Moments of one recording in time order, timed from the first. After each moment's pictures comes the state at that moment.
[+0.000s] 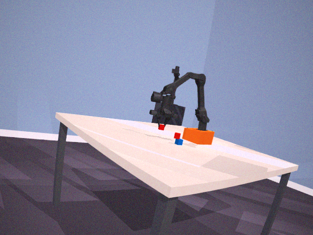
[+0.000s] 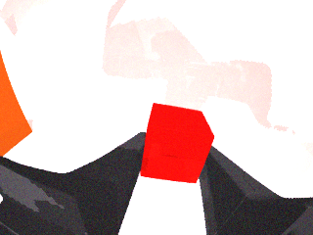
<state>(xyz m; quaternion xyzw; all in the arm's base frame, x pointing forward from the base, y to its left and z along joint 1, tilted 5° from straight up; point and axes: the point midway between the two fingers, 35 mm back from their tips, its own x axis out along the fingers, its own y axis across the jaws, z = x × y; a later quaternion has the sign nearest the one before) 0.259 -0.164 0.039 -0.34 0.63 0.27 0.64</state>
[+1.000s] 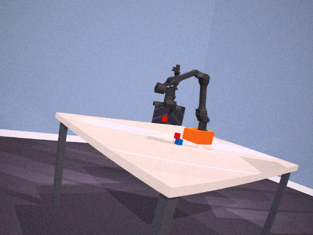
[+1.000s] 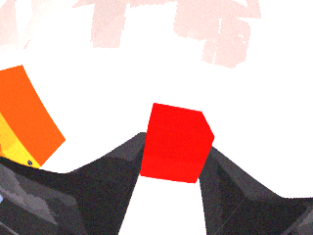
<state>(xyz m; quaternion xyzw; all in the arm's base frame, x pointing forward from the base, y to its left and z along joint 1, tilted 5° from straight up) 0.262 -0.142 0.098 -0.30 0.65 0.22 0.66</state>
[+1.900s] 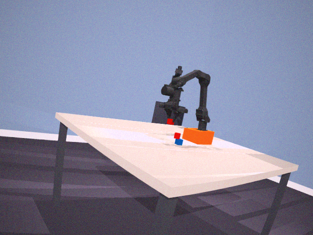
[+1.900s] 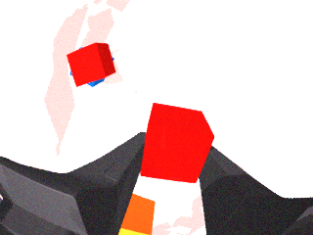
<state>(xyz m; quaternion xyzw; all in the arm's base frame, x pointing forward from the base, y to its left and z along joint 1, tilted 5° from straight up) 0.288 -0.069 0.090 -0.05 0.69 0.01 0.73</state>
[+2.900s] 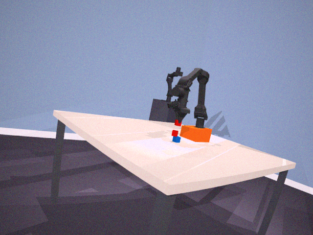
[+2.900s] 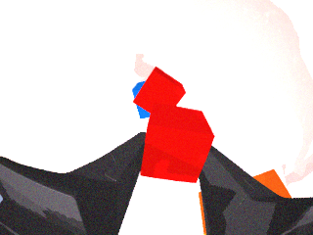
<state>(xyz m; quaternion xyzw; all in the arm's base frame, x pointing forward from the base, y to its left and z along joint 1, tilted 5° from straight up) 0.294 0.015 0.080 0.22 0.64 -0.24 0.69</state>
